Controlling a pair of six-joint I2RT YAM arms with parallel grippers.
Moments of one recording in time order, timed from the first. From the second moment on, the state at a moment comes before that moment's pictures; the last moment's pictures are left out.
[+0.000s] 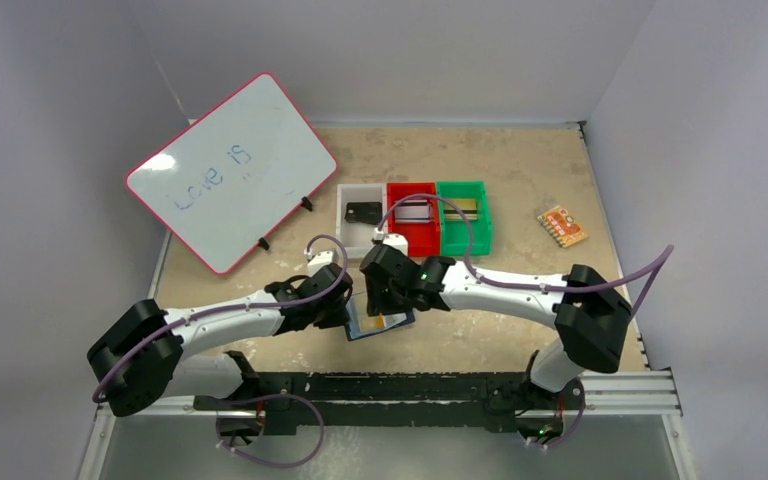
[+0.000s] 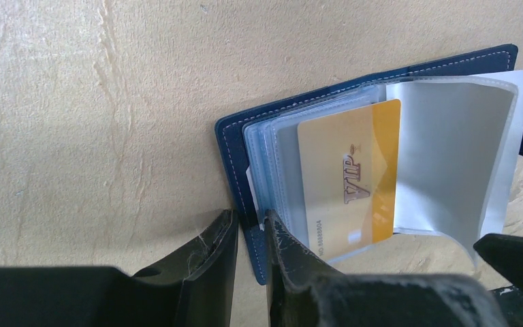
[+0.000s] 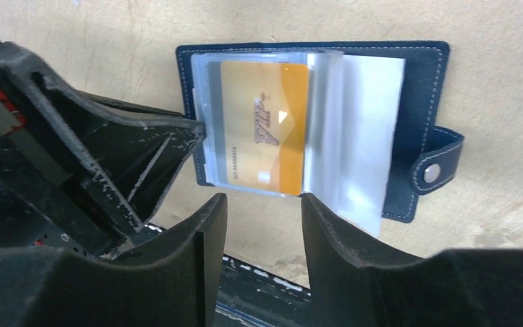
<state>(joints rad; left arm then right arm) -0.89 1.24 0.54 -0.34 -0.21 -0.98 1.10 1.58 1.07 -0.52 0.19 0.89</state>
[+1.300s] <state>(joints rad) -0.89 1.14 0.57 -0.37 -0.23 -0.98 0.92 1.58 0.87 -0.19 -0.10 0.85</state>
